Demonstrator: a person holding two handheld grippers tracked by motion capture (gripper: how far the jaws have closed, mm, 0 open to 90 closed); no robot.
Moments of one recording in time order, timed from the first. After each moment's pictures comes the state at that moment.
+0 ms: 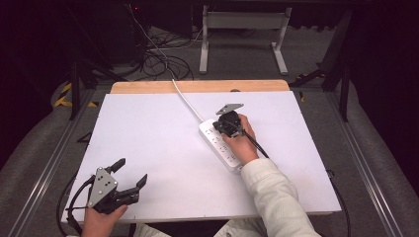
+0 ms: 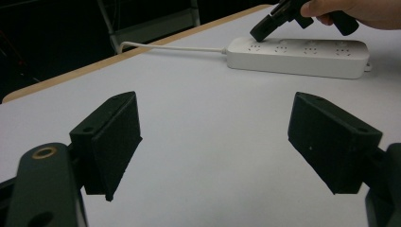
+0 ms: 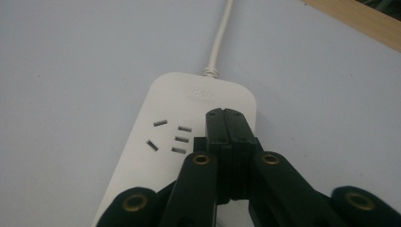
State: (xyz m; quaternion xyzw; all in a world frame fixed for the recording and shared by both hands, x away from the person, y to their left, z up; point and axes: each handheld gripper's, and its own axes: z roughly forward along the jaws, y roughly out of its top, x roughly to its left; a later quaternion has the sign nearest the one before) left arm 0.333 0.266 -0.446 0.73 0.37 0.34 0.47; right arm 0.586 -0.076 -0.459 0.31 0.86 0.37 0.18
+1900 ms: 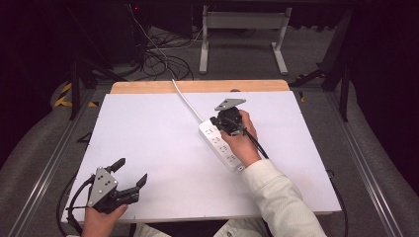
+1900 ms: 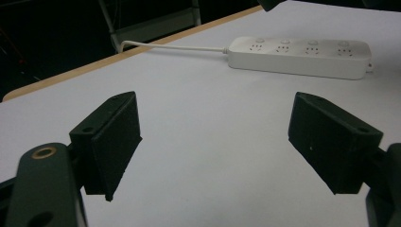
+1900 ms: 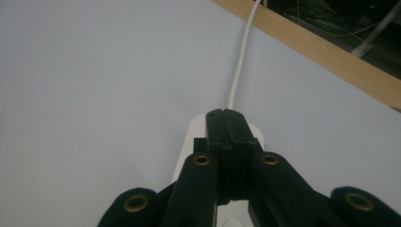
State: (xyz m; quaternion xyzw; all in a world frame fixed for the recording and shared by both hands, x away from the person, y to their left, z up) left arm 0.334 0.265 -0.446 0.73 0.37 0.34 0.47; right arm 0.558 -0.071 -0.411 0.29 0.85 0.40 0.19
